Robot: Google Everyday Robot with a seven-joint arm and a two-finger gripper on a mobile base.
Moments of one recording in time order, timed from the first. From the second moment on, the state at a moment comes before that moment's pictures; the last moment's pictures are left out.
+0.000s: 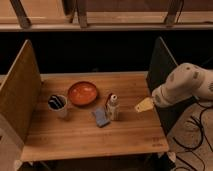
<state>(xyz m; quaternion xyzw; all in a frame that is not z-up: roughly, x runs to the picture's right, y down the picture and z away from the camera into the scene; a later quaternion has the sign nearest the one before) 0.202 0.071 0.646 0.01 -0.23 -0.81 0.55</state>
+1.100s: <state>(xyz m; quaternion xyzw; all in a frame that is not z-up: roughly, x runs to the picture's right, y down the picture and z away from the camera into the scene) 0.207 0.057 0.668 -0.03 -0.22 -0.80 0.56</state>
